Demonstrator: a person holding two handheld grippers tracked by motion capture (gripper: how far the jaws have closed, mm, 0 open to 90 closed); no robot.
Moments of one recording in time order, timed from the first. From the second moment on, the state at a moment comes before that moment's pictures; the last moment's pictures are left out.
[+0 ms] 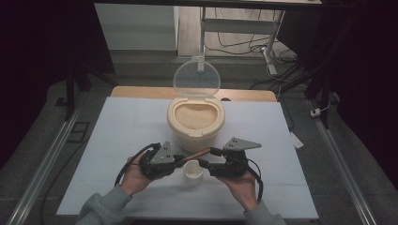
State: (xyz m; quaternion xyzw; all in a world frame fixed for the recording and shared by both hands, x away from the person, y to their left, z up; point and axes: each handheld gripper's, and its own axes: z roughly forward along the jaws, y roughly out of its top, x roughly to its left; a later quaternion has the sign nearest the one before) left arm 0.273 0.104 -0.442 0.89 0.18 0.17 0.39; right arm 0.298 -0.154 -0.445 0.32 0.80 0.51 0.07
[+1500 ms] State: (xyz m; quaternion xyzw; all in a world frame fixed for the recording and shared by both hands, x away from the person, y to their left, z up) left arm 0.267 0.100 -0.443 0.87 0.20 0.19 0.41; right arm 0.290 -0.167 -0.435 0.32 0.69 0.65 0.00
